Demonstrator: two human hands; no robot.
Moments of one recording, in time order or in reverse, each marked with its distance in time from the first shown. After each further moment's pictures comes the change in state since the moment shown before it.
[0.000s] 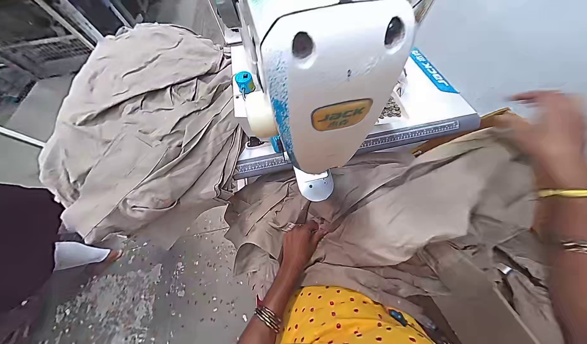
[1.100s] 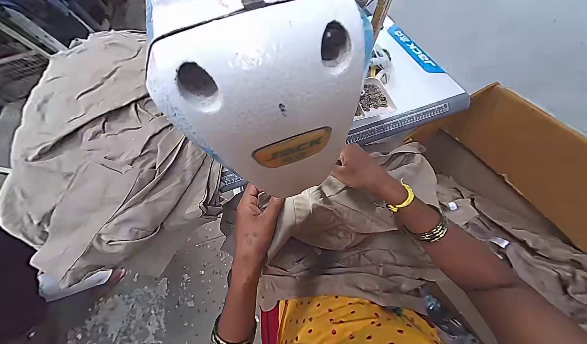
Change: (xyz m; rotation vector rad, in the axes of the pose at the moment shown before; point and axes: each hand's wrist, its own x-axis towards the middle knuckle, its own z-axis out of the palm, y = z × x) left_hand -0.013 0.055 -0.134 -0.803 0.561 0.213; right_hand -0.018 -0.230 0.094 0.696 -0.488 -0.179
